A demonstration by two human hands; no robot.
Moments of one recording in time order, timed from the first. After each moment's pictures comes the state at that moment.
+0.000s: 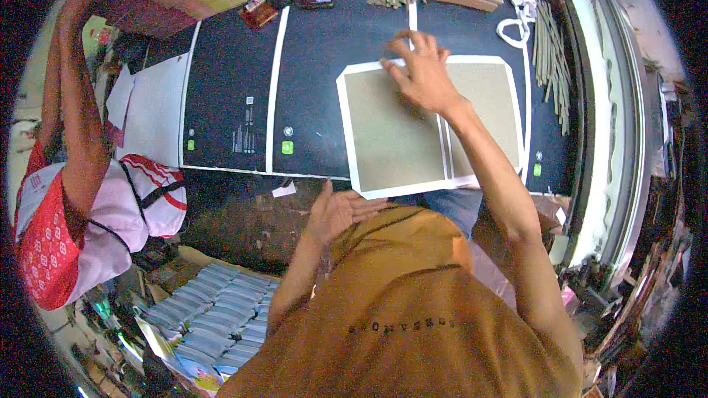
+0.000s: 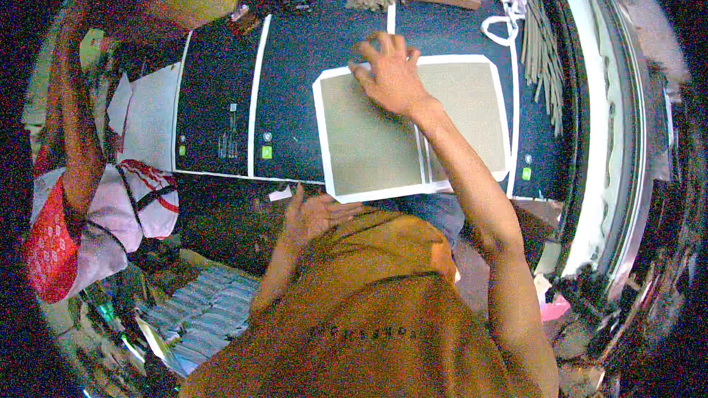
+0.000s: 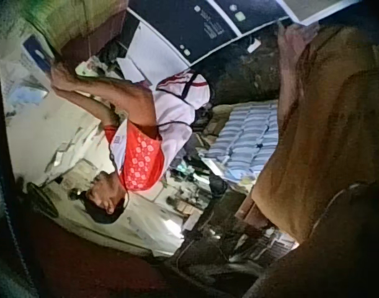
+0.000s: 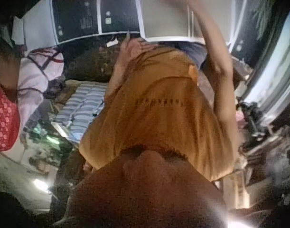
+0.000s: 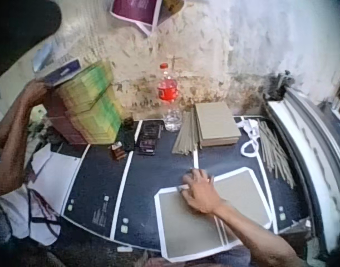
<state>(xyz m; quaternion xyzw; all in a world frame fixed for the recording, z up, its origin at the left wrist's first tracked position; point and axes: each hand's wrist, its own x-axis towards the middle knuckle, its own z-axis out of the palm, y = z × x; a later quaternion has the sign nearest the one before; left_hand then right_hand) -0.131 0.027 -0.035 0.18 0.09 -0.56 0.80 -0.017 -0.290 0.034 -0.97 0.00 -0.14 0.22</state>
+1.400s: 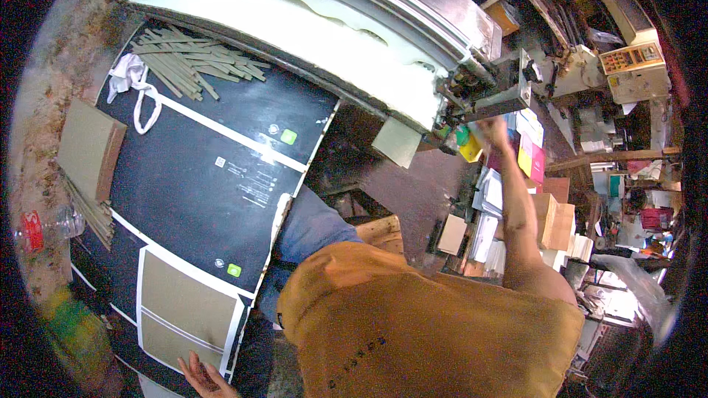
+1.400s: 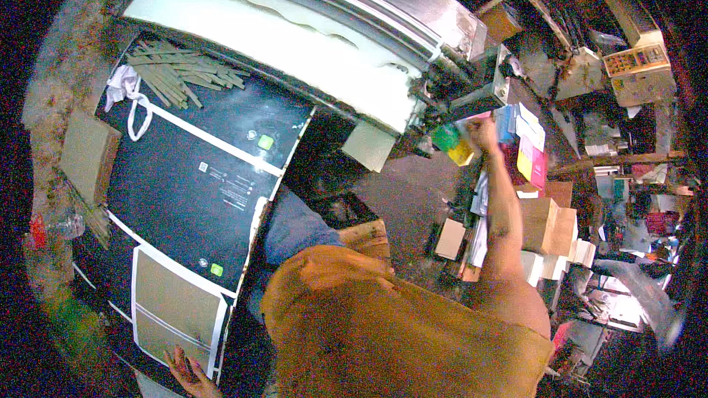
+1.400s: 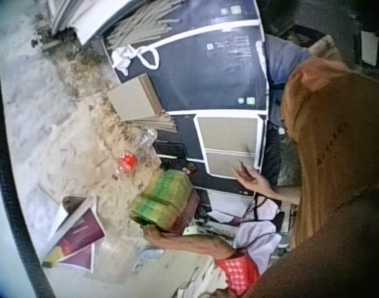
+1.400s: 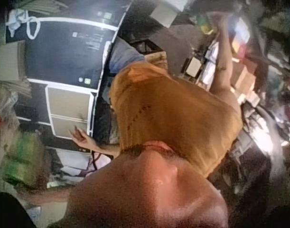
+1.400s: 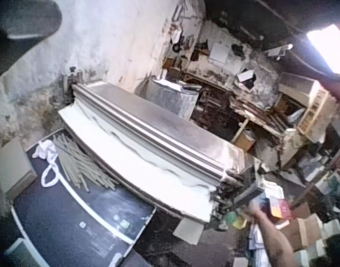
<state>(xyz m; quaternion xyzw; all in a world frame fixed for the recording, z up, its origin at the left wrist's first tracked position) -0.044 0.010 0.112 0.86 -0.33 -0.14 0.37 -0.852 -0.461 -0.081 -0.67 0.73 -0.07 0.06</state>
